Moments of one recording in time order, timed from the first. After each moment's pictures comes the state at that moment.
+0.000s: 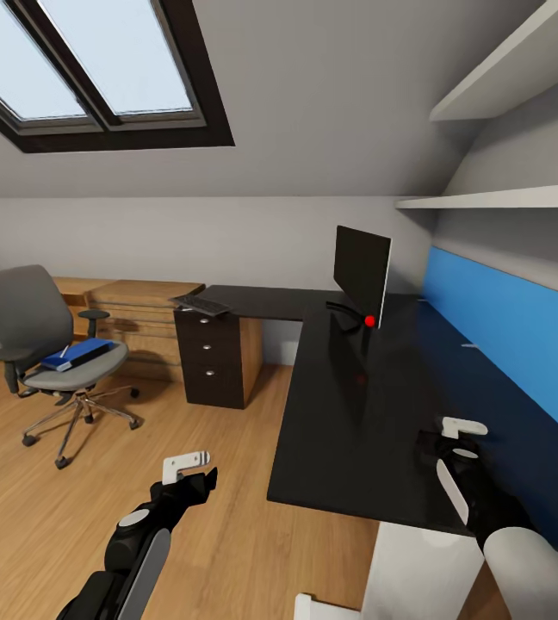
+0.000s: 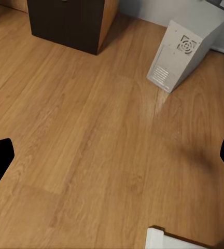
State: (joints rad) left arm -0.20 -0.04 -0.14 -1.46 0.30 0.56 0.27; right arm -0.67 -0.16 -0.10 -0.68 -0.07 0.25 -0.22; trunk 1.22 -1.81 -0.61
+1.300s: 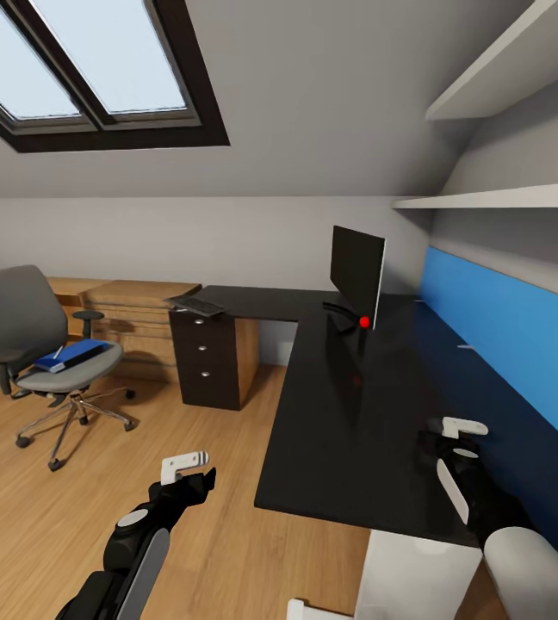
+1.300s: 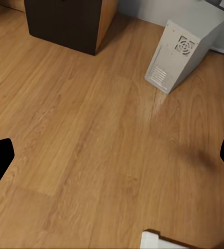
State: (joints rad) left arm -0.20 -0.04 -0.13 -1.46 0.30 0.56 0.27; right arm -0.67 -0.16 -0.10 -0.68 -0.07 0.25 -0.22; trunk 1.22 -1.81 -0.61
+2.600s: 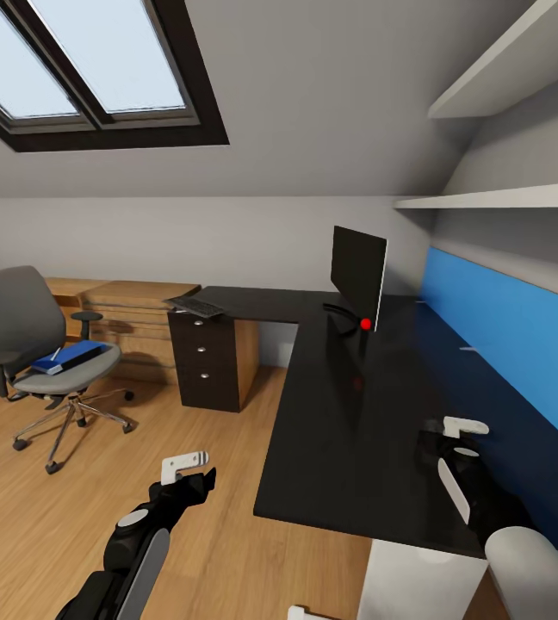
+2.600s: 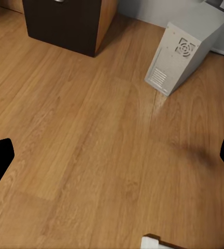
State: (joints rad) left arm -0.20 -0.04 -0.13 -1.46 0.30 0.56 0.27; right arm -0.67 -0.17 -0.10 -0.69 -0.06 0.27 -0.22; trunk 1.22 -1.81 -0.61
